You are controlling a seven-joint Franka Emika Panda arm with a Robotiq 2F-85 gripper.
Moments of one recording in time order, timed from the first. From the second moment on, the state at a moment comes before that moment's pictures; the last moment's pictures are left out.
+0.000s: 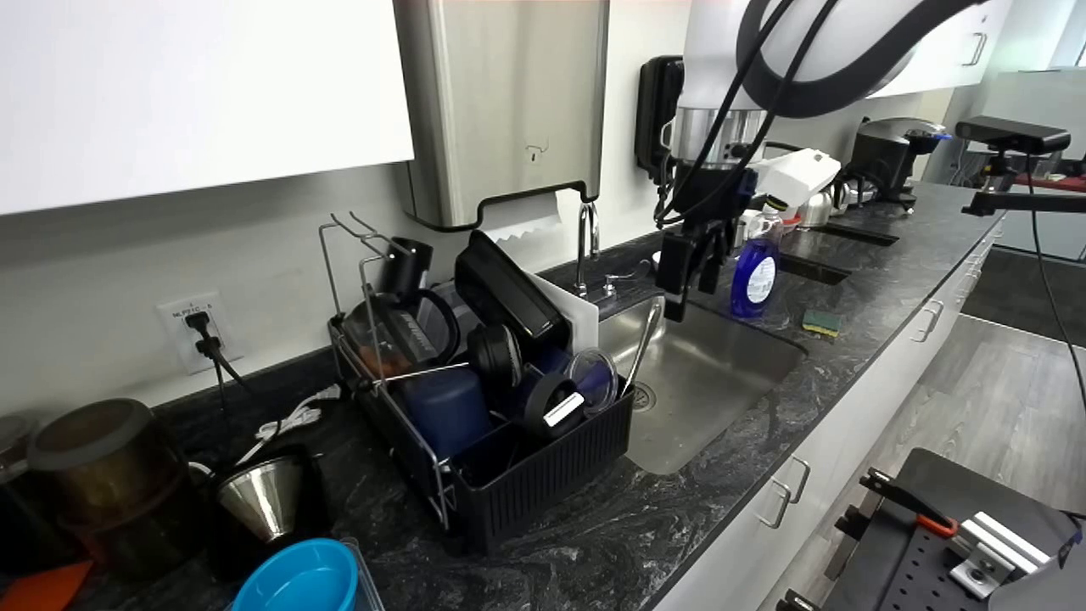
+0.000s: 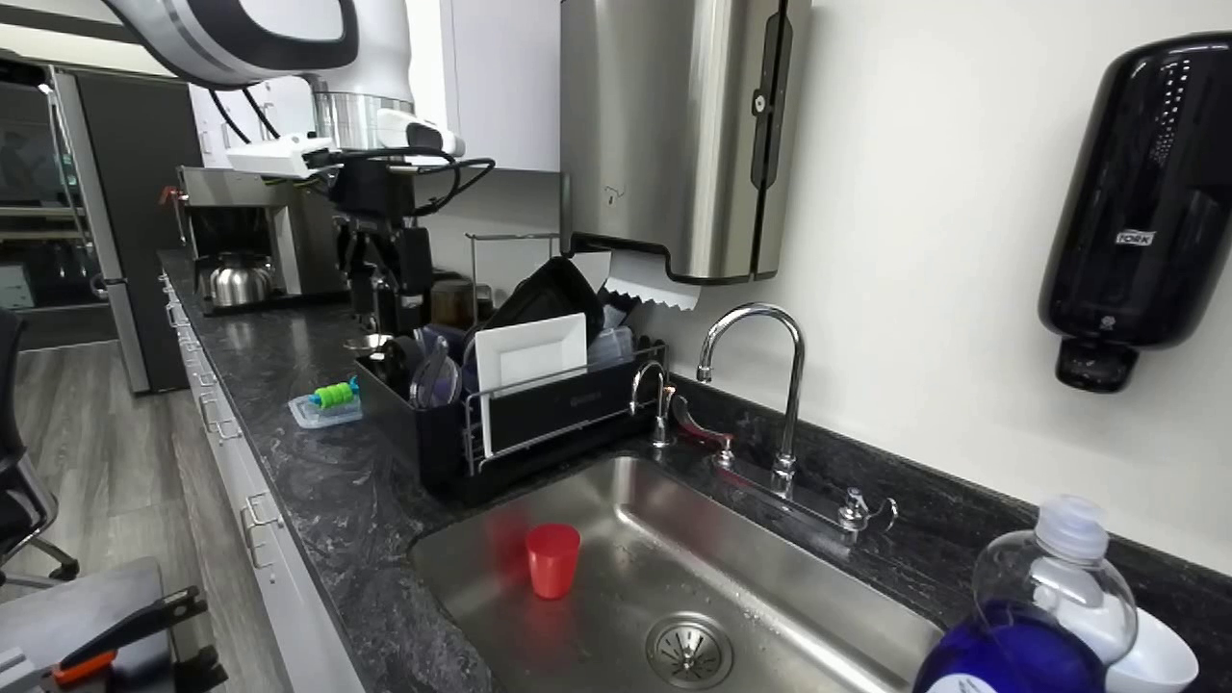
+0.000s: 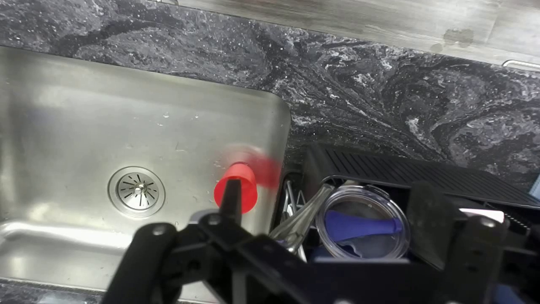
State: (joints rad) arm 0.11 -0.36 0.09 -2.51 0.05 2.16 -0.01
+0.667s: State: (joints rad) arm 0.11 -0.36 -0.01 -2.52 0.14 2.16 -0.24
